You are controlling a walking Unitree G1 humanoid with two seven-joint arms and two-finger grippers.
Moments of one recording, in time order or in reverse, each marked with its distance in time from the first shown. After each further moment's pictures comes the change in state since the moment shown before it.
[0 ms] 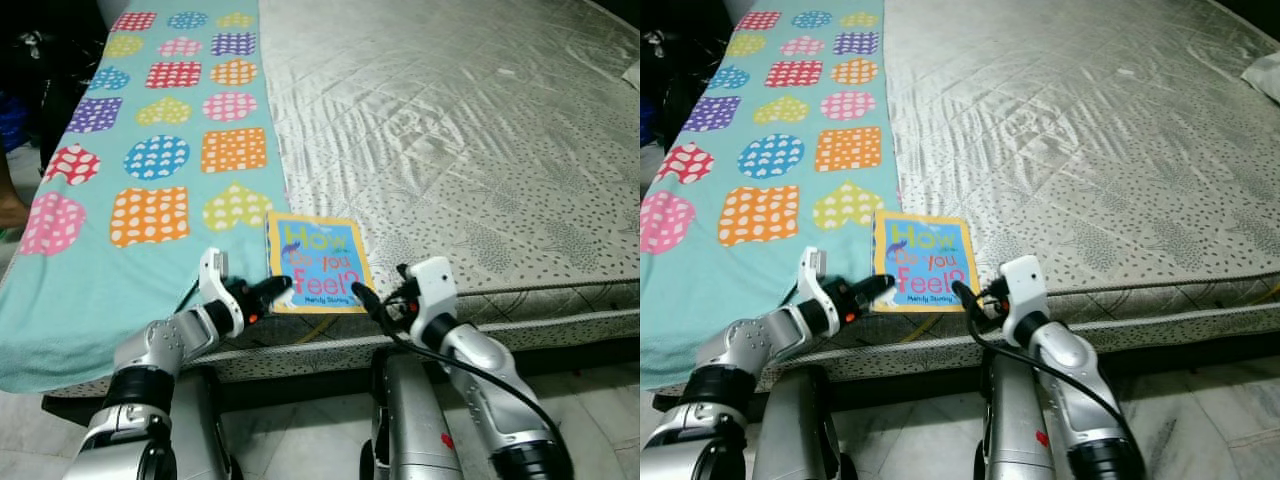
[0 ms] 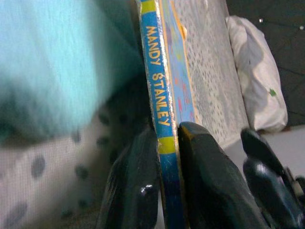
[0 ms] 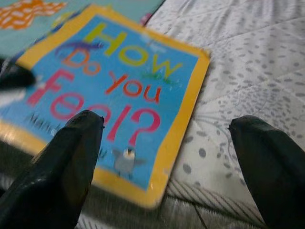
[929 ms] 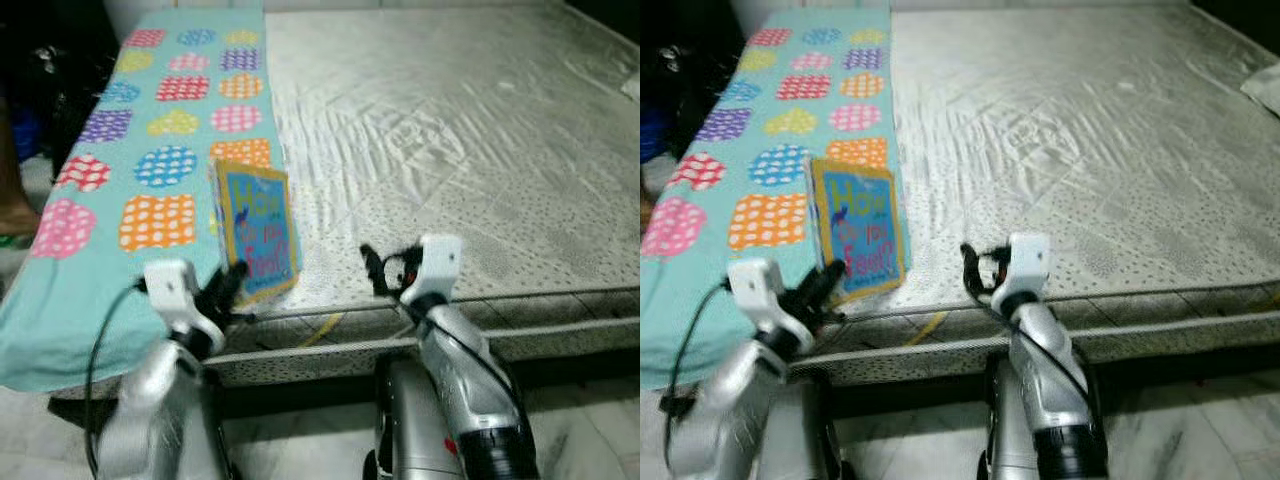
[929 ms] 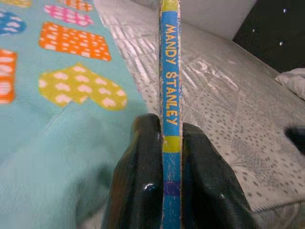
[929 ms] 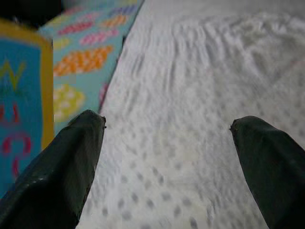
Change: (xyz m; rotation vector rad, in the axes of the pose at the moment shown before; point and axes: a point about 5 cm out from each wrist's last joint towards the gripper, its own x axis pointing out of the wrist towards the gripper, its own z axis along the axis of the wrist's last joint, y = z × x) left arm -0.059 -0.047 -0.023 0.530 -0.451 0.202; right arm 0.022 0.006 0.035 0.205 -0.153 -0.311
